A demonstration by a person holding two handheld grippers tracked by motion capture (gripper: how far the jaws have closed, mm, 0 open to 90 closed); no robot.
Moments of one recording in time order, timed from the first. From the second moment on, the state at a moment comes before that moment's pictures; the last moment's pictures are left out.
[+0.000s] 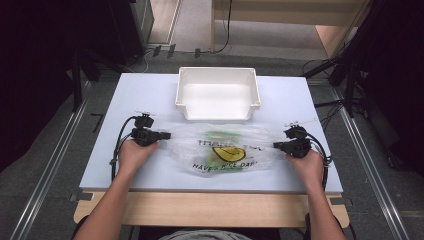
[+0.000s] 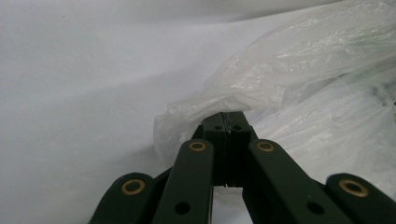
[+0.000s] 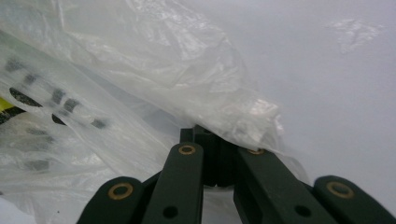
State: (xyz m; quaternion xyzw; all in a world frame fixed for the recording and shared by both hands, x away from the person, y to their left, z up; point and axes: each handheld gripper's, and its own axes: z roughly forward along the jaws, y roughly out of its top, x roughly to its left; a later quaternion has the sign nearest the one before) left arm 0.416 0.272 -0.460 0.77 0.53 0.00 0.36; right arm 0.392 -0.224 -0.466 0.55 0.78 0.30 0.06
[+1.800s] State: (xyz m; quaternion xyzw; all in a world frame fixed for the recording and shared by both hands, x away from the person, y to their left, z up) left arm 0.404 0.211 -0.411 0.82 0.43 -0.01 0.37; right arm 0.377 -0.188 -0.423 0.45 0.81 0.38 0.05
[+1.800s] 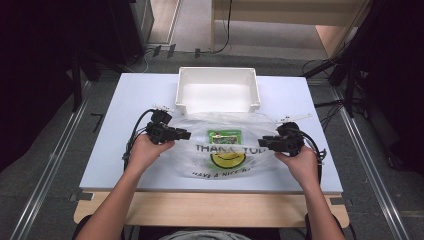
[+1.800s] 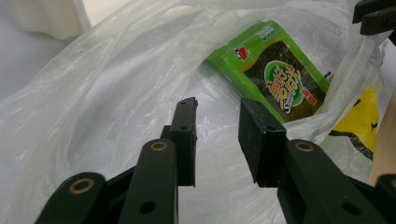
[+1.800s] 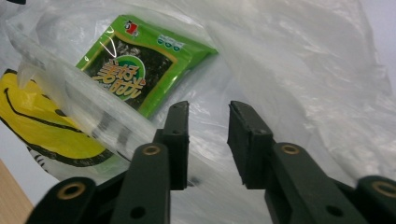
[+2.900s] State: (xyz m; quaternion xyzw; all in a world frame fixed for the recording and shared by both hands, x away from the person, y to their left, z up) left arm 0.411 0.174 -0.429 0.83 0.42 -0.03 0.36; right arm 0.426 -0.117 -0.397 0.42 0.82 0.40 0.04
